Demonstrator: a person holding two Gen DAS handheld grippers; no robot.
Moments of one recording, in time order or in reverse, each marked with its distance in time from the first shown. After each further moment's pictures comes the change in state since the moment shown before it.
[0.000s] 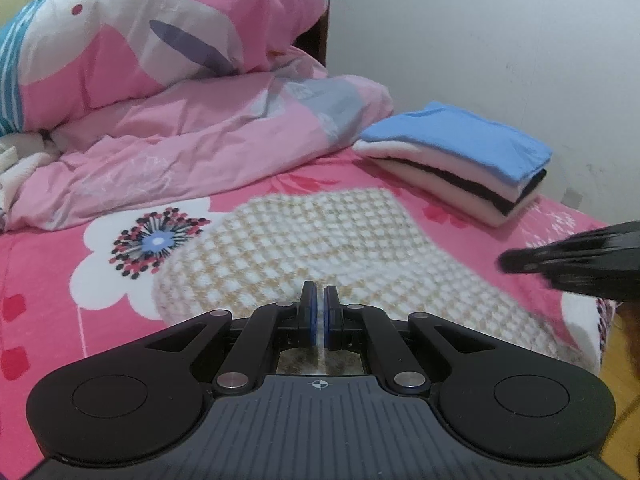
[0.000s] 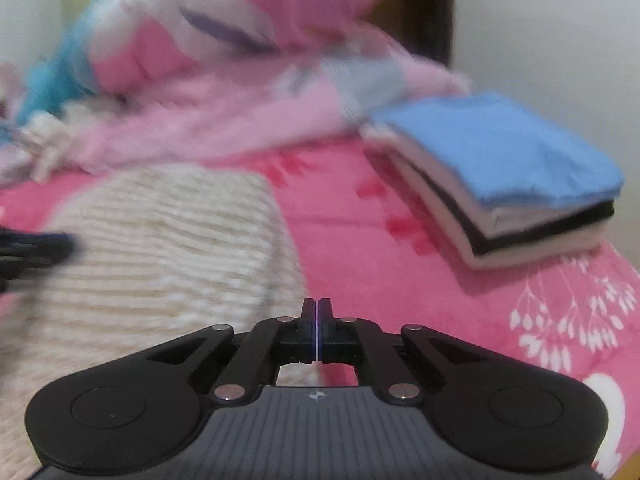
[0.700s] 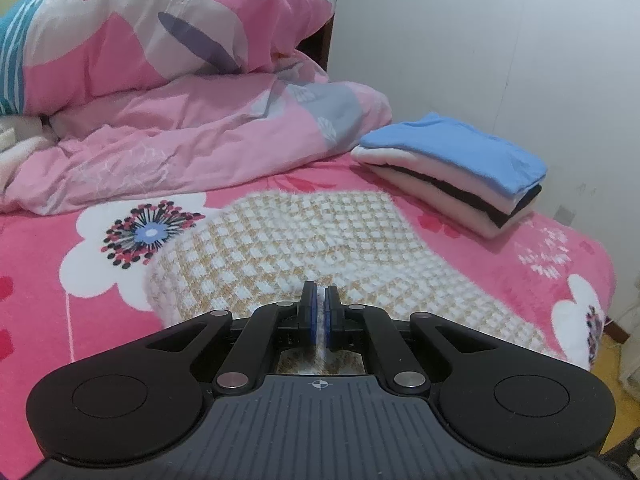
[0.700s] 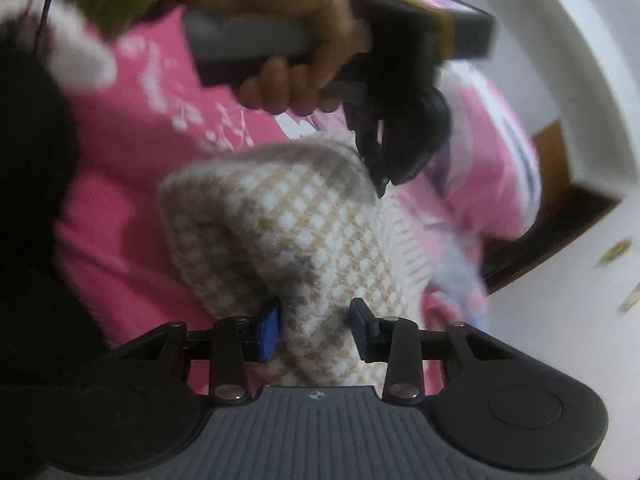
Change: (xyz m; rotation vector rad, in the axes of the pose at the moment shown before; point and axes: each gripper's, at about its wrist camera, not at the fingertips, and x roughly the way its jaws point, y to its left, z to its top) left arm -0.001 0.002 -0.006 -0.038 -0.028 -0.016; right arm -0.055 0.181 -0.163 -1.056 -0.234 -0.243
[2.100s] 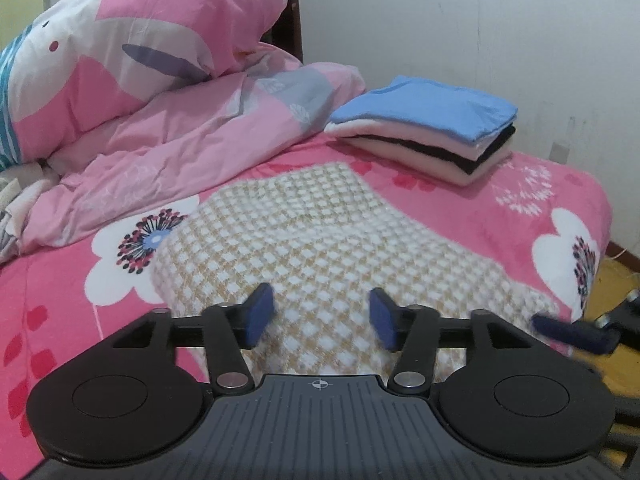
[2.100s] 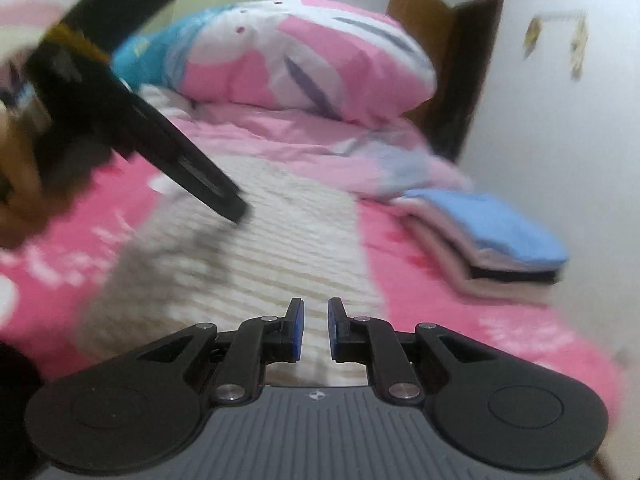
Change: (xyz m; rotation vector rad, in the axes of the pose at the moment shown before) left arm -0.039 -0.043 -0.009 0.175 0.080 0.046; right arm 0.031 -0.116 -0.022 0.833 0.120 0.103
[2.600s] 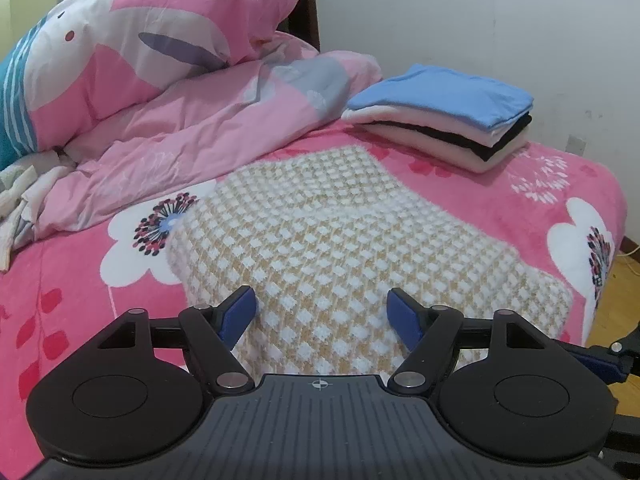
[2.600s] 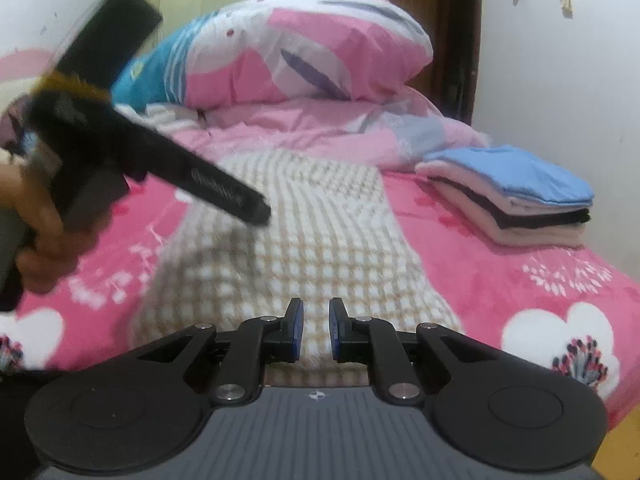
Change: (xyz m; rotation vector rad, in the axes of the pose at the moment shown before) left arm 0.001 0.000 -0.006 -0.018 0.033 0.054; right arm -0.017 -0.001 -0.002 0.151 0.017 0.078
